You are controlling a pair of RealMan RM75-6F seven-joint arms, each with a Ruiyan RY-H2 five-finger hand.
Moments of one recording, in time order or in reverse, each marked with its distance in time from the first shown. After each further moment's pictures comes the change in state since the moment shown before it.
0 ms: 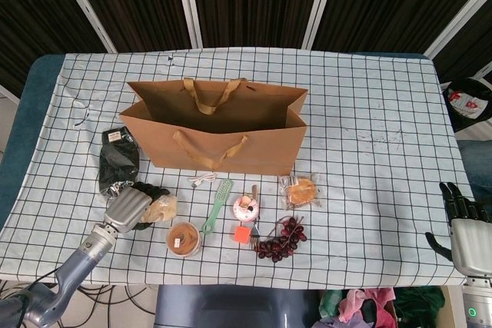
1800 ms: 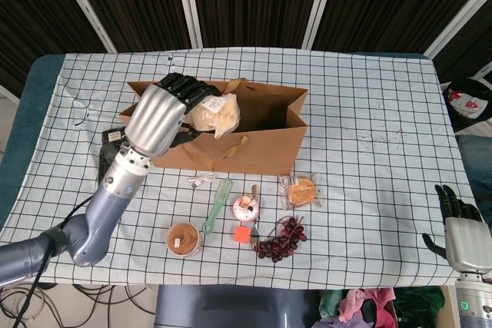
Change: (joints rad) left arm -0.353 0.158 -0.533 -0.373 -0.172 0.083 0.200; right arm 0.021 -0.050 0.007 0.047 0.069 -0.070 -0.029
